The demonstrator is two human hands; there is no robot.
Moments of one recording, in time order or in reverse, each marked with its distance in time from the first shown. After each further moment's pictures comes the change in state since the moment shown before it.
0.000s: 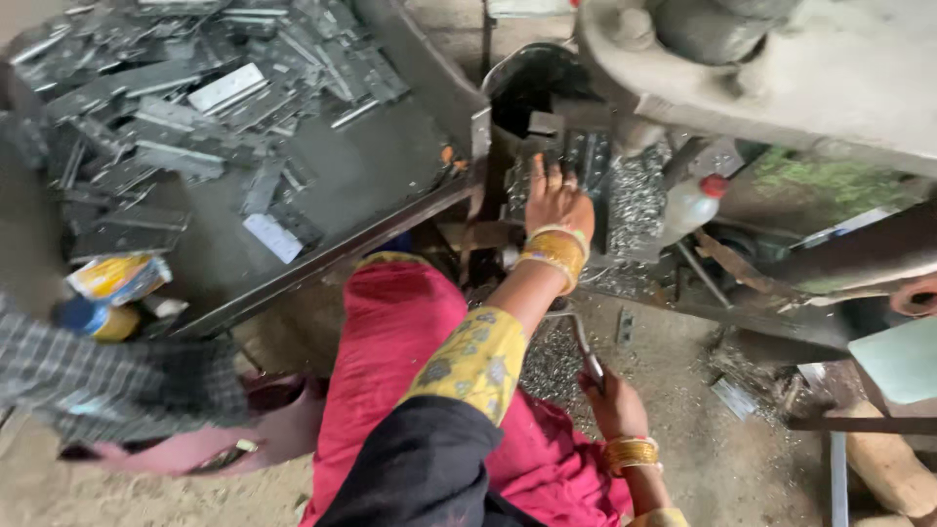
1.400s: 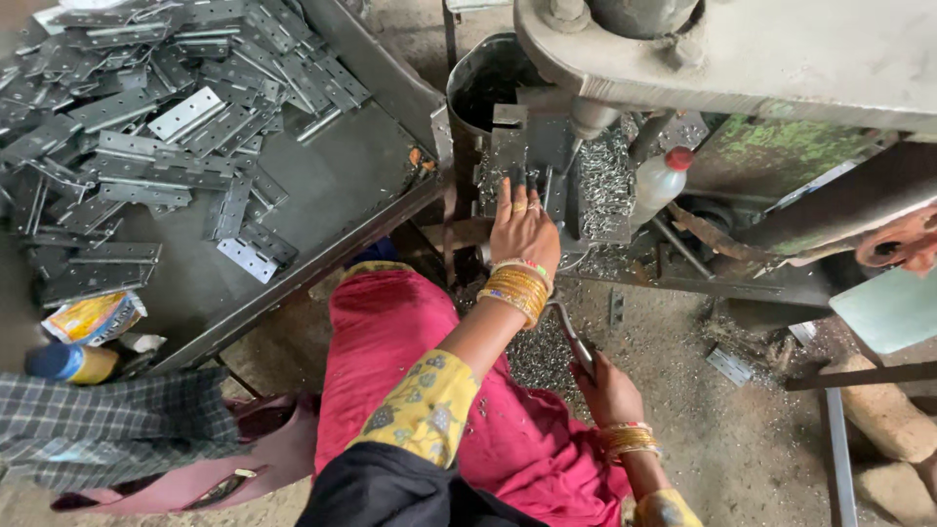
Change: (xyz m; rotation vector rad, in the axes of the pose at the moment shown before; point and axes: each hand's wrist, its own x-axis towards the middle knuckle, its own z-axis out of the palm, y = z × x) left_hand -0.045 0.004 0.029 0.122 0.112 0.102; right_hand -0.010 -0.021 -0.031 -0.044 0.060 0.014
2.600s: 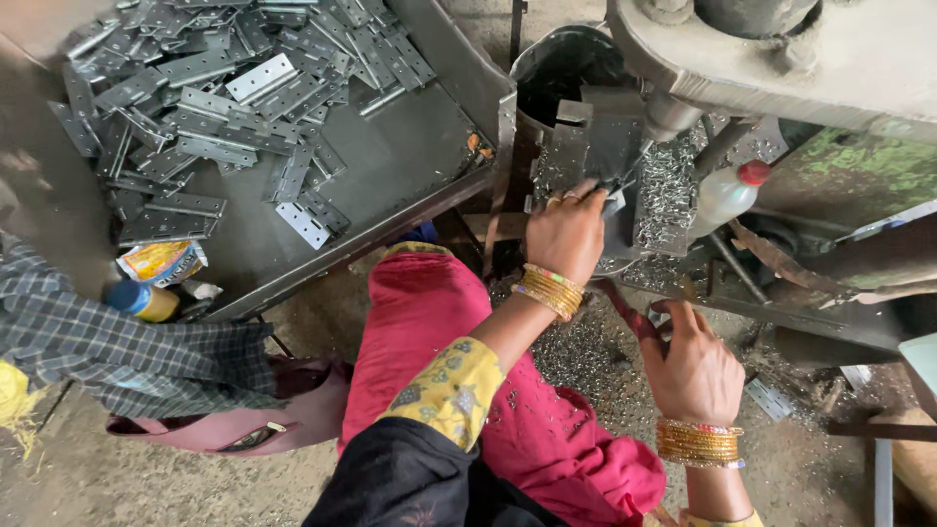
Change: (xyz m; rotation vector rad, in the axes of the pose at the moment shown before) left_hand -0.019 -0.014 -0.022 -0.545 0.356 -0.151; right_hand -0.007 -0.123 -0.119 -0.309 0.207 -0.120
